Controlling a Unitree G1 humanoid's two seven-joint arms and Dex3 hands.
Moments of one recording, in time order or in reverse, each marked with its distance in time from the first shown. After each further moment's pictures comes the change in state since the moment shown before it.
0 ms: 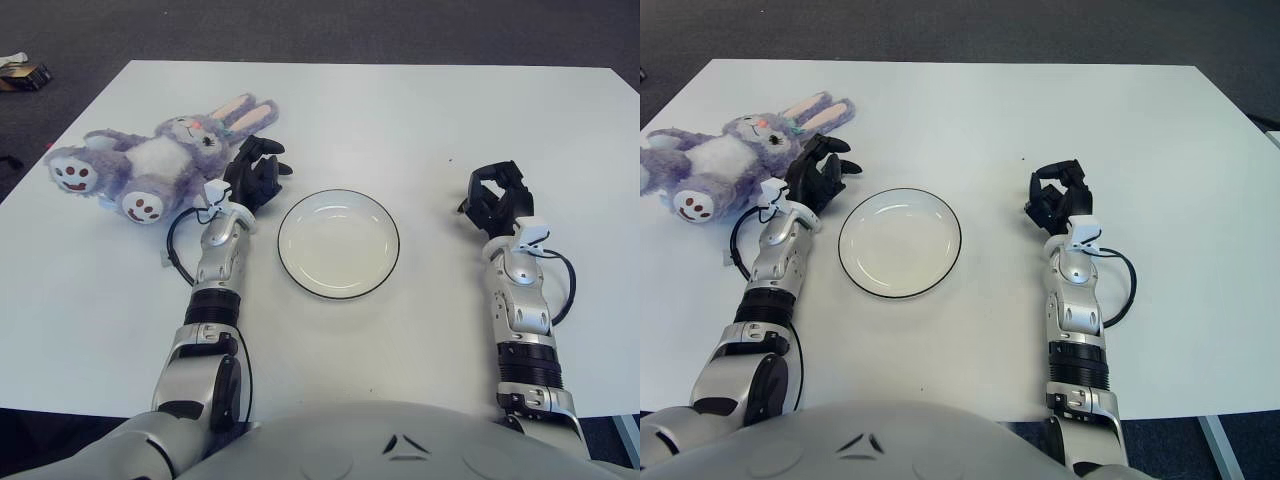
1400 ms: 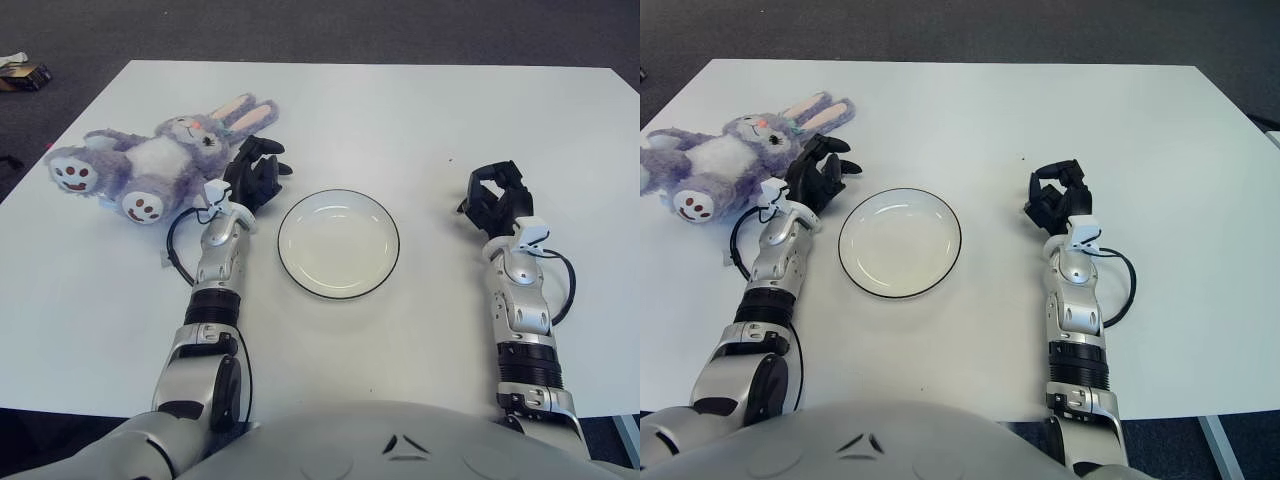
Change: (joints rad) left arm -0.001 0.000 0.000 0.013 0.000 -0.010 0.004; right arm 0.000 0.002 0.000 0.000 0.001 0.000 0.006
